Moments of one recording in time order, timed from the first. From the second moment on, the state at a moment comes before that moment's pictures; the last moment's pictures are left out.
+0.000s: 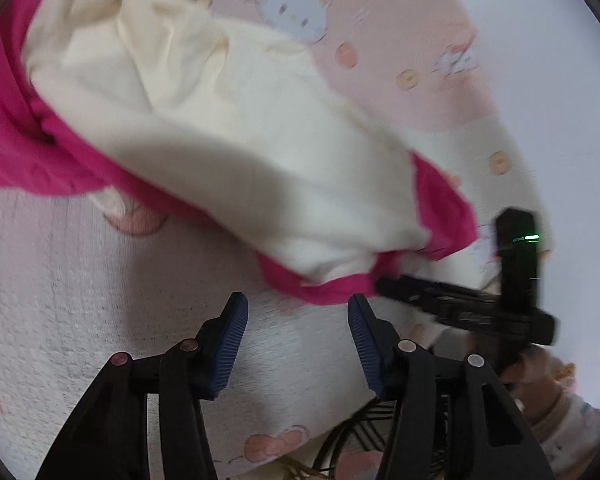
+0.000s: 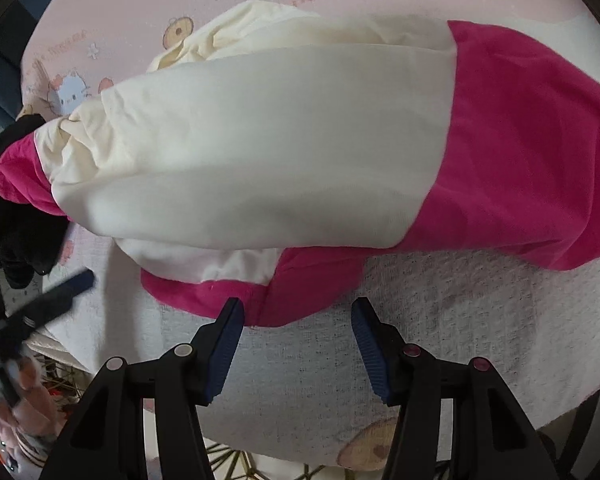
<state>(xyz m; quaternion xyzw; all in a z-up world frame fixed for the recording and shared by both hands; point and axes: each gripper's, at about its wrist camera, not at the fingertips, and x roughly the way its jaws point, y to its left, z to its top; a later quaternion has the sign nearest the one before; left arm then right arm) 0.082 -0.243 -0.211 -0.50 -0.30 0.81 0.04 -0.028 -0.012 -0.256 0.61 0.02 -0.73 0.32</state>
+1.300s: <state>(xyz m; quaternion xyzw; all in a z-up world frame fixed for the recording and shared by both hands) 0.063 -0.244 -0.216 -0.40 -0.45 0.80 0.01 -0.036 -0.022 -0.178 0.53 -0.09 -0.74 0.39</state>
